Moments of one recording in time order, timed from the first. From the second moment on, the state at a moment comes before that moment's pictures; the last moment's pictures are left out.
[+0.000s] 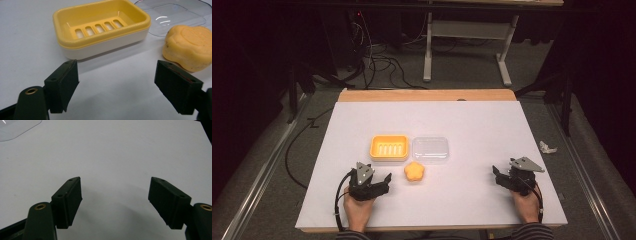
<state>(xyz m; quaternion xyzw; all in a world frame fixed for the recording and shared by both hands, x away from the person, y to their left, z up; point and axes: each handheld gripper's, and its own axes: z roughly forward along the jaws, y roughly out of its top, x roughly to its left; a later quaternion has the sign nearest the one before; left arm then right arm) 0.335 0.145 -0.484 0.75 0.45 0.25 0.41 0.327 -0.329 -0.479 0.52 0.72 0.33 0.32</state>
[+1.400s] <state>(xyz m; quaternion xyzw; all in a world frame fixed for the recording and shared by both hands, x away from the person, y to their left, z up) 0.336 0.147 -0.483 0.75 0.45 0.24 0.42 0.326 -0.331 -0.479 0.52 0.72 0.33 0.32</state>
